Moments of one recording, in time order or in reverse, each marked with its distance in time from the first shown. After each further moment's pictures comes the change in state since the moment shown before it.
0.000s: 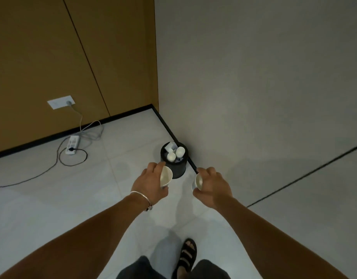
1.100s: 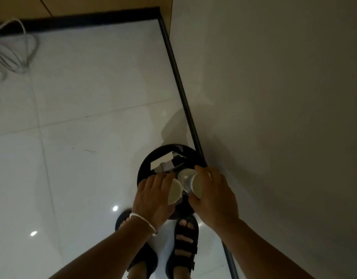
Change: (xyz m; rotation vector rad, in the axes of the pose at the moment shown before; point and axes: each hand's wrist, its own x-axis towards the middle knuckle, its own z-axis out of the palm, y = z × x) left_hand 0.497 -0.205 0.419 -0.038 -0.029 -0.098; right_hand 0.604 0.131 0.294 -0.045 -0.156 -0.198
